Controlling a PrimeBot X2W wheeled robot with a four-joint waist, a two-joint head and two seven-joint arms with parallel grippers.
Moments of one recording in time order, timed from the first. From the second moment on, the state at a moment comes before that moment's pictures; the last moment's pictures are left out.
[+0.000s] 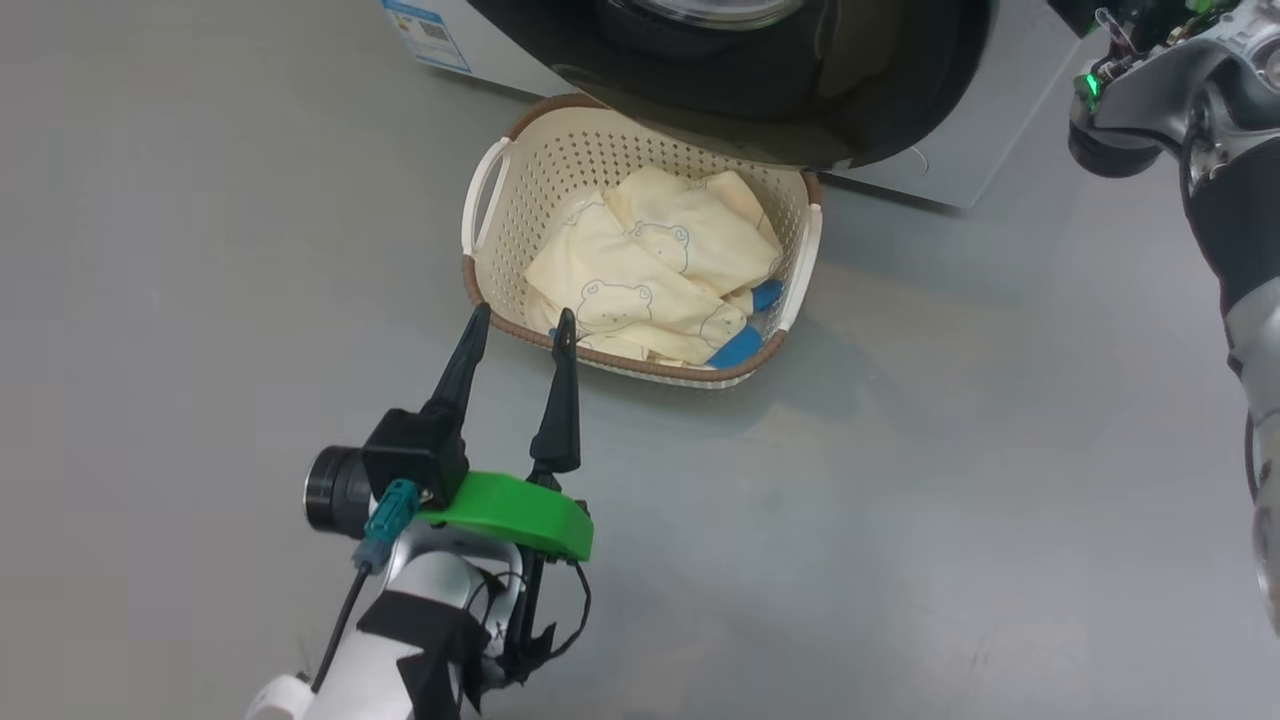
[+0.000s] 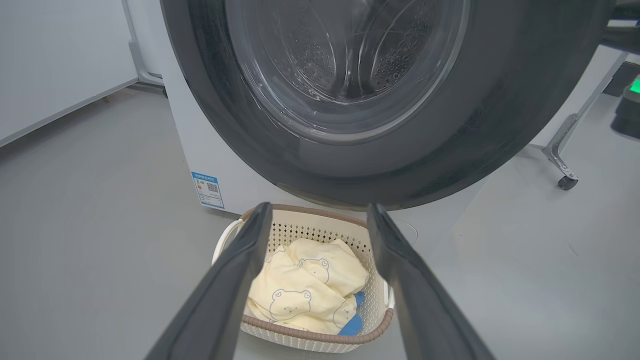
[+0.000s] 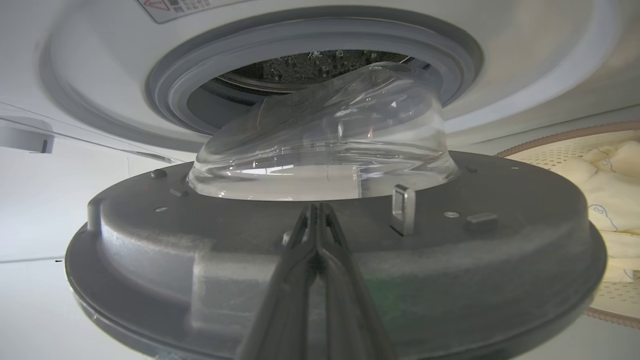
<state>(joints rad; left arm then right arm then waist) -0.44 0.03 -0.51 0.28 -0.37 0.12 -0.25 -1.19 -0.16 0.17 0.96 1.59 0.13 0.63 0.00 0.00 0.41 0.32</state>
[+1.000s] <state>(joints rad) -0.40 0.04 -0.51 0.29 -0.36 0.12 -0.25 -1.02 -0.09 0.25 0.86 1.61 0.13 0.73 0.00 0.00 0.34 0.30</state>
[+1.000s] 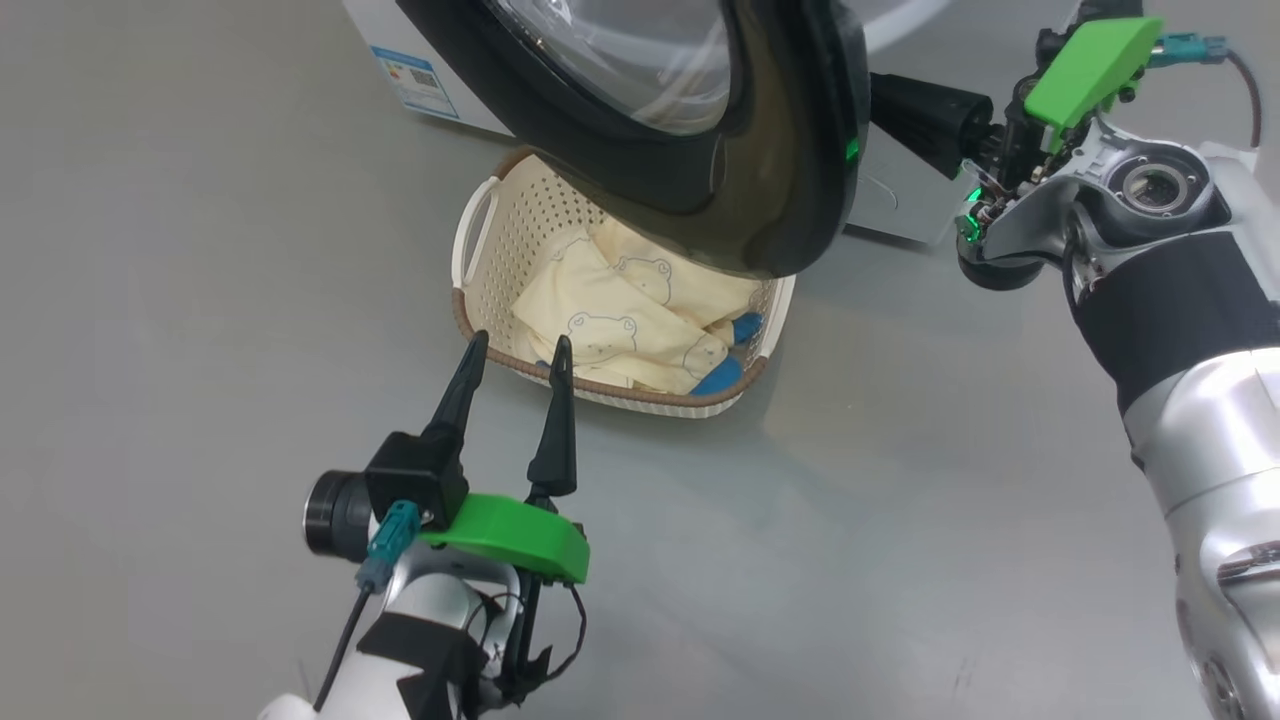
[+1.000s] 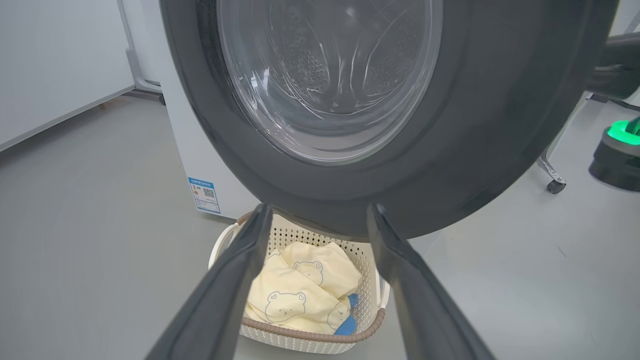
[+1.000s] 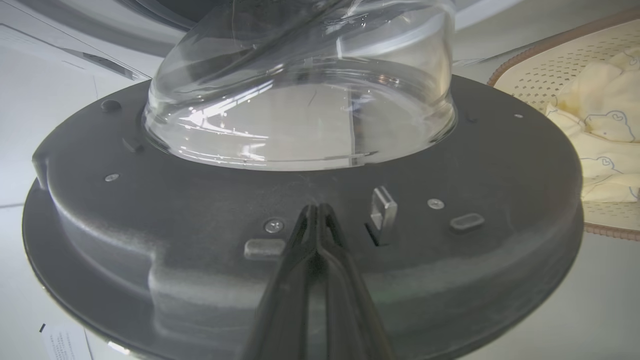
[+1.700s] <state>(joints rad) -0.38 0.04 -0.50 0.29 -0.35 0.11 -0.25 -0.90 -0.08 0.37 0.72 1.69 0.13 0.77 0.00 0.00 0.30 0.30</state>
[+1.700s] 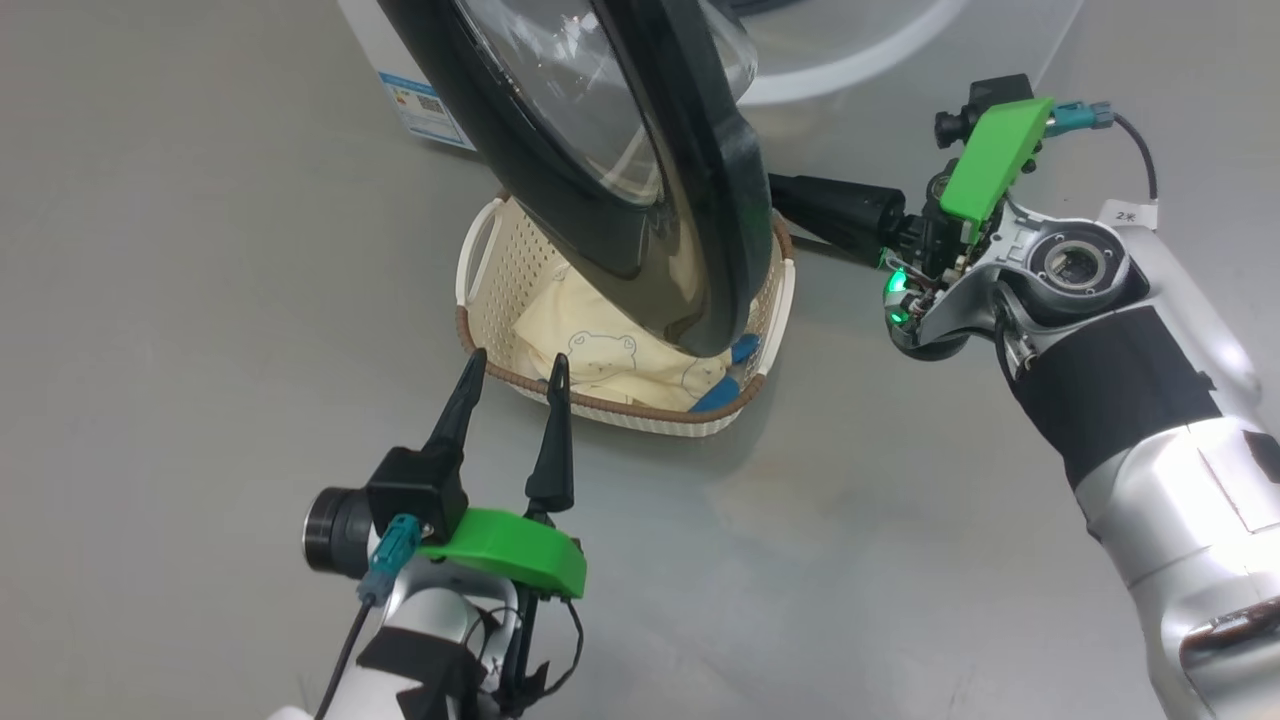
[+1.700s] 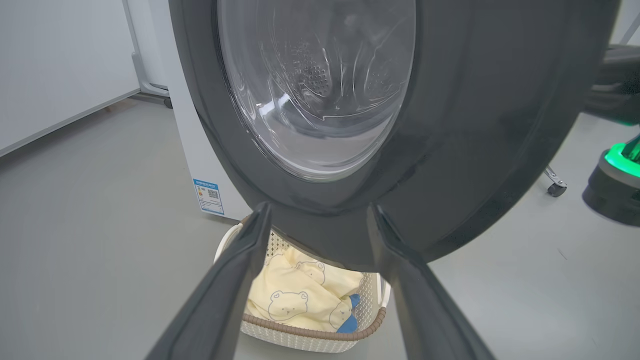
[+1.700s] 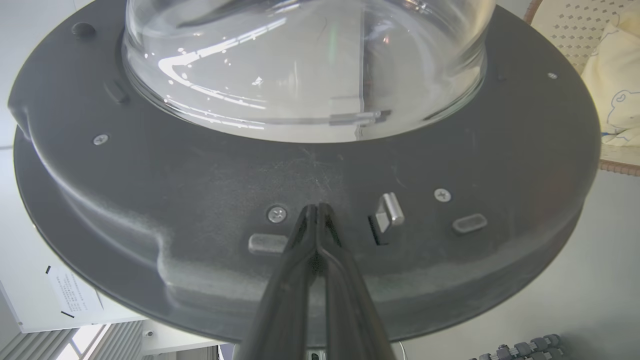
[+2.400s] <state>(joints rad) -0.36 0.04 -0.50 0.30 -0.34 0.11 -0.25 -0.83 -0.08 0.59 0.58 1.82 0.13 0.75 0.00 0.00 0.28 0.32</state>
